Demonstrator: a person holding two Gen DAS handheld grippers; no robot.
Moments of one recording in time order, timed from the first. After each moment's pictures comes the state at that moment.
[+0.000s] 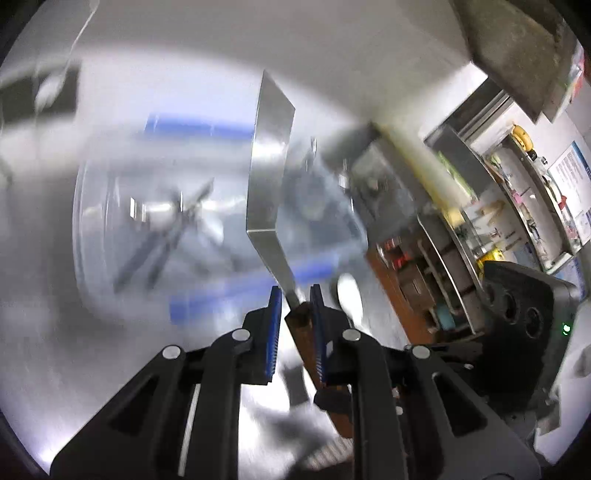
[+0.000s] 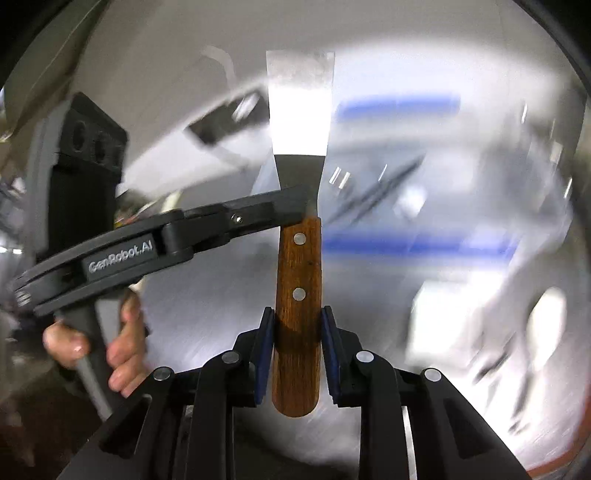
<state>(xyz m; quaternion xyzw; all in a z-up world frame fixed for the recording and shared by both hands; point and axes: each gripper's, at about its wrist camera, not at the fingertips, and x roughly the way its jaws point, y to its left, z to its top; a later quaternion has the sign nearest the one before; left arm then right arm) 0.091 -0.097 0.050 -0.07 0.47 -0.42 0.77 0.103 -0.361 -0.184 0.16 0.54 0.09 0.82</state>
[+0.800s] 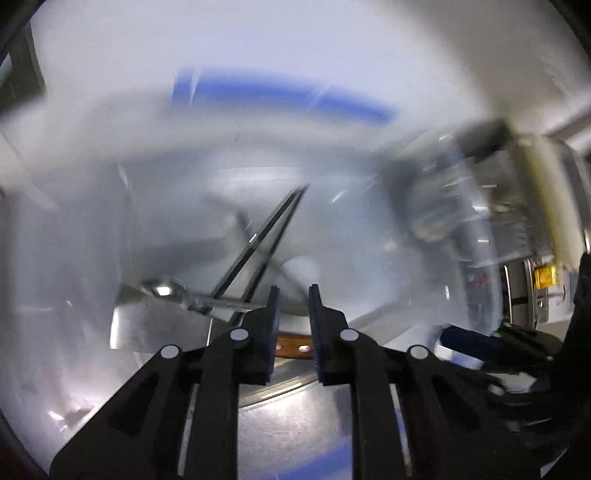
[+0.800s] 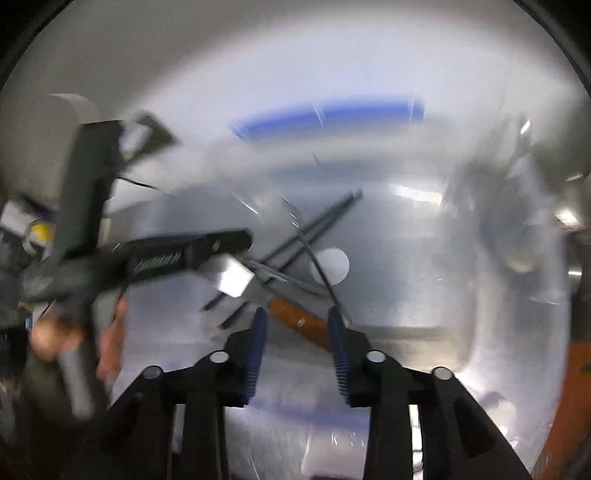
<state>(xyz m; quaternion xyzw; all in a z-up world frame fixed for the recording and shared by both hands) 0.241 -0.167 -0.036 -0.02 0.58 -0.31 0.75 0.214 -0.442 -0.227 0.15 0.58 0.04 0.80</state>
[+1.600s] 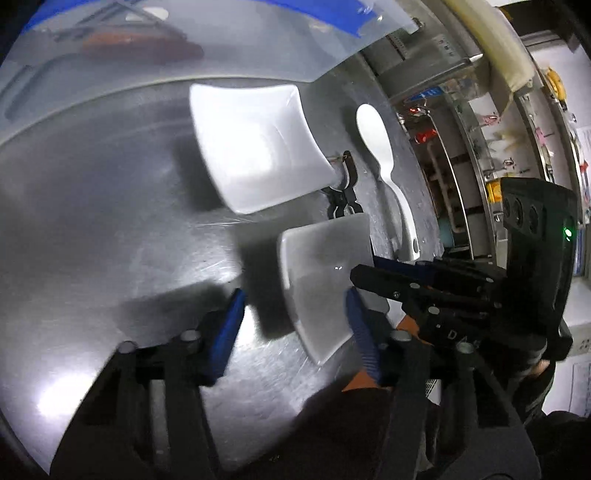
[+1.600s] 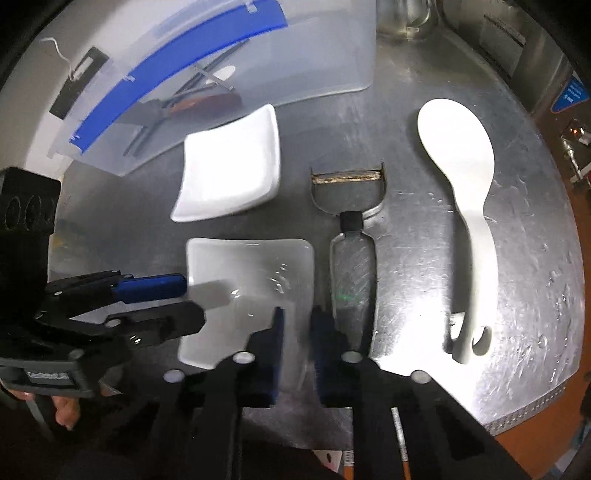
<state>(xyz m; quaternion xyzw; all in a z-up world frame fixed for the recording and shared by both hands) -0.008 -0.177 -0.142 -0.01 0.65 -0.42 0.63 0.003 -0.456 -0.364 0.19 0.66 -0.06 0.73</state>
